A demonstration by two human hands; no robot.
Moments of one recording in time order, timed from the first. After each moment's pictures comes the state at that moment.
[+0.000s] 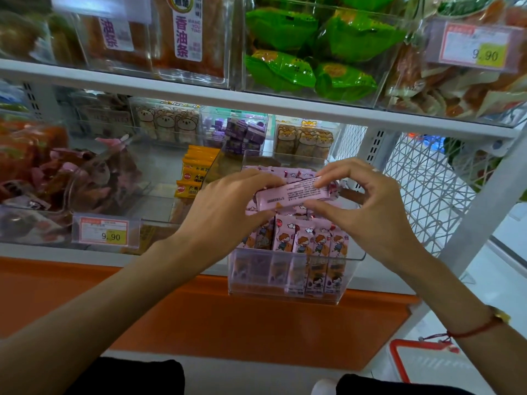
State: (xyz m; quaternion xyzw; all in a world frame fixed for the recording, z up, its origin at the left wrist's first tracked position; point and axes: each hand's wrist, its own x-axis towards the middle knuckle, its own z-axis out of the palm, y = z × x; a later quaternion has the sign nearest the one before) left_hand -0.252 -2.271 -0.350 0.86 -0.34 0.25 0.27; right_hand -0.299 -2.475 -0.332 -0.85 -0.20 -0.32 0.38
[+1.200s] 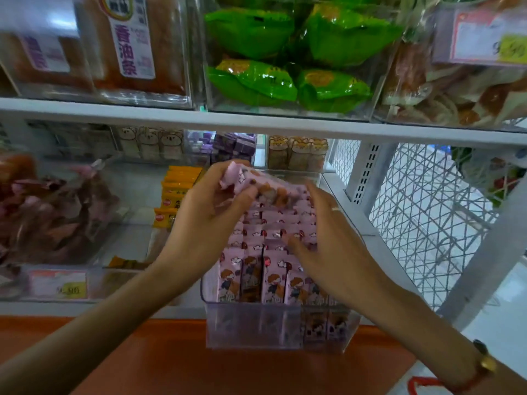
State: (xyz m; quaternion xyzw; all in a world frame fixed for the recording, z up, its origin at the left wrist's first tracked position) left_hand -0.206 -2.292 -0.348 0.72 -0.31 0.16 0.60; right_hand -0.255 -2.474 -0.366 -0.93 -0.09 -0.22 0.27
